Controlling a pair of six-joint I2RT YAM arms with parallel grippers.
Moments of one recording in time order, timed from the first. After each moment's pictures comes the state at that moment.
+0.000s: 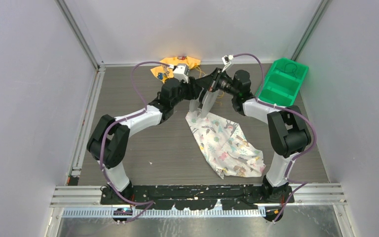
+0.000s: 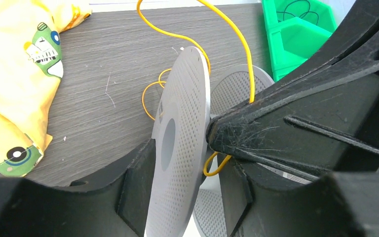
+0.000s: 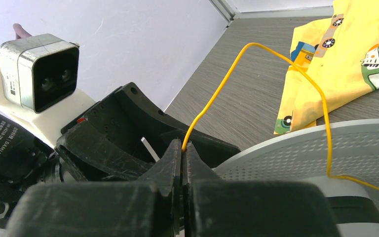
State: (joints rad) left arm -0.59 1.75 1.15 0.42 0.00 -0.37; right arm 0.35 1.83 1.11 0.79 -0.65 0.79
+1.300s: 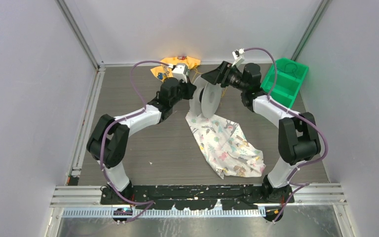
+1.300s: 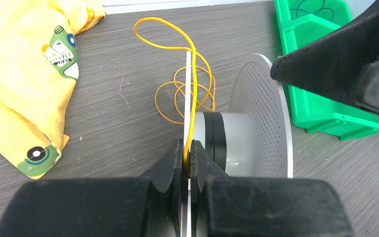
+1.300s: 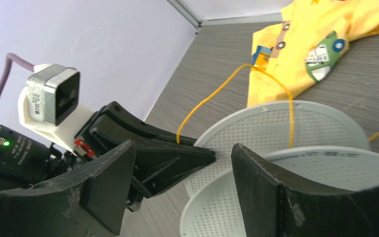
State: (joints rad) left arm -0.58 1.75 1.15 0.41 -0.02 -0.34; right arm 0.28 1.72 1.14 0.56 -0.62 0.74
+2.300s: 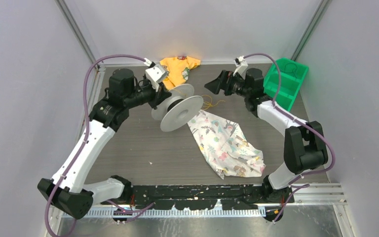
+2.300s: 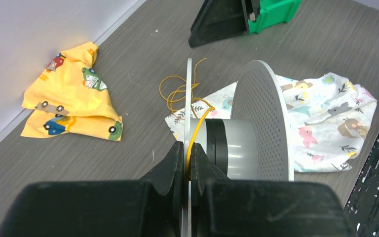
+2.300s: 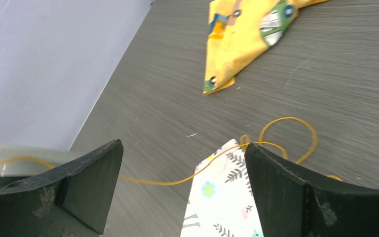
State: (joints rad) left arm -0.43 1.17 1.33 -0.47 0.46 0.22; right arm 0.25 1.59 1.07 0.30 -0.53 0.51
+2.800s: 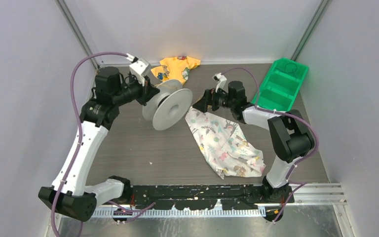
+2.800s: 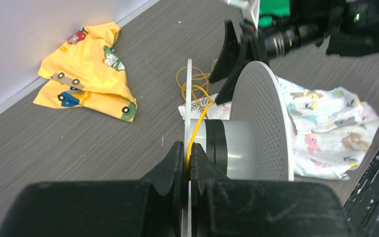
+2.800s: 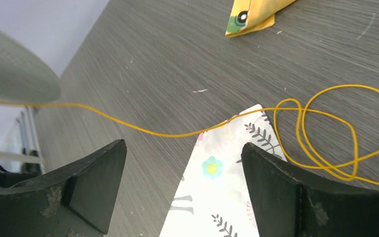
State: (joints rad) left arm -0.29 1.11 1.32 -0.52 0.50 0.18; right arm 0.37 1.75 0.97 0.46 -0.63 0.40
